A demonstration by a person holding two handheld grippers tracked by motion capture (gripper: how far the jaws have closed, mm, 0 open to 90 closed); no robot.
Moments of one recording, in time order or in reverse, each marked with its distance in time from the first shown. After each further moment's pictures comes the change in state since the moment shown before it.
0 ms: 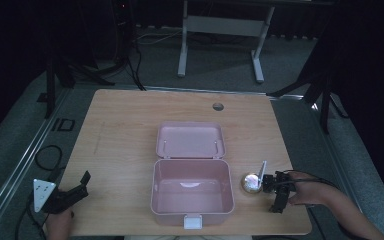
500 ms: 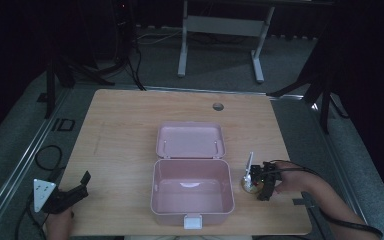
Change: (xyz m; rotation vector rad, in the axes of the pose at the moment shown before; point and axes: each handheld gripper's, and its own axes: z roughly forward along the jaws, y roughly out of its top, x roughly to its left) left arm 0.000 0.000 0.000 0.002 -0.006 0.000; right arm -0.027 0.036 0.003 -0.012 -0.036 -0.028
